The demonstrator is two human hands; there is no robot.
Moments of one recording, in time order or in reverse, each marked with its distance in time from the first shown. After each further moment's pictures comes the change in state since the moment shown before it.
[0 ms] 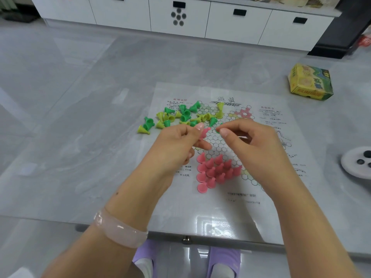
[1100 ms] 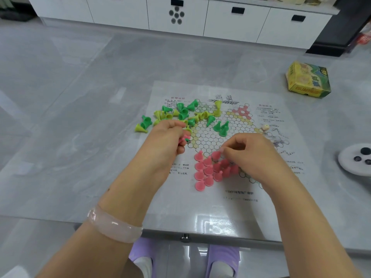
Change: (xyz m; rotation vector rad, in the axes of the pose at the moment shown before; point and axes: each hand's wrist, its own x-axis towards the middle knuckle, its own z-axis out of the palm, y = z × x) left_hand 0.012 -0.002 -0.002 -0.173 0.171 -0.086; right_hand 0.002 0.014 -0.004 -0.168 -0.134 0.369
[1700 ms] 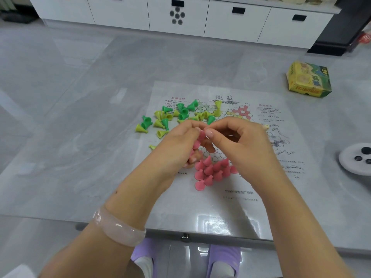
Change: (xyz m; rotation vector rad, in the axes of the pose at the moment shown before) left_hand -0.015 -0.001 0.007 0.177 -0.269 0.111; right_hand -0.007 -0.017 0.011 0.296 0.056 -0.433
